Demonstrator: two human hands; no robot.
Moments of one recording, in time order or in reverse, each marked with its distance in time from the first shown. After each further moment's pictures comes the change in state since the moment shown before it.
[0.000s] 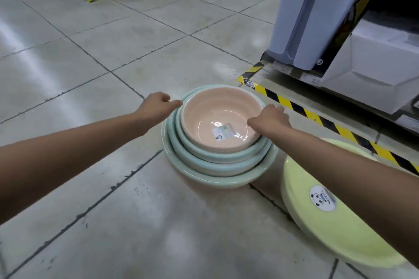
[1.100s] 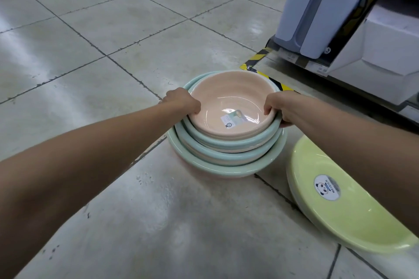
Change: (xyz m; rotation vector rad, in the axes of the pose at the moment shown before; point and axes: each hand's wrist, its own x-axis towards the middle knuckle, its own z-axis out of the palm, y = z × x) left_hand 0.030 0.003 0.053 0.334 -0.024 -0.185; right_hand 0.008 -0.014 -0.010 0.322 -0.147 0.276
